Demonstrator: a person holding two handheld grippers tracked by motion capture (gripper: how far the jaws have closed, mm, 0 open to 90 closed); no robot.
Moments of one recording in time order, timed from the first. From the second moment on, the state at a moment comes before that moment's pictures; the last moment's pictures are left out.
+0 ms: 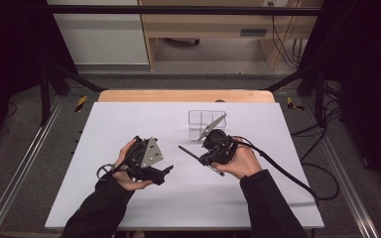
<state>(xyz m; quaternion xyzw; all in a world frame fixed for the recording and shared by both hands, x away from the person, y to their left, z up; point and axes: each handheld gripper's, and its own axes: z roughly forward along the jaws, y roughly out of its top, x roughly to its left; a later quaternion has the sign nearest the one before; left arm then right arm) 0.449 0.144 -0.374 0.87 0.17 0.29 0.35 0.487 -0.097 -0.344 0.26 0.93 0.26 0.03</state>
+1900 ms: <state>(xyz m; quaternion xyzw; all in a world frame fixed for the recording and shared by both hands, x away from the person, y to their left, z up) 0.433 0.108 -0.388 0.89 0.07 0.33 0.30 0.485 -0.078 -0.351 0.23 0.94 0.24 -0.01</state>
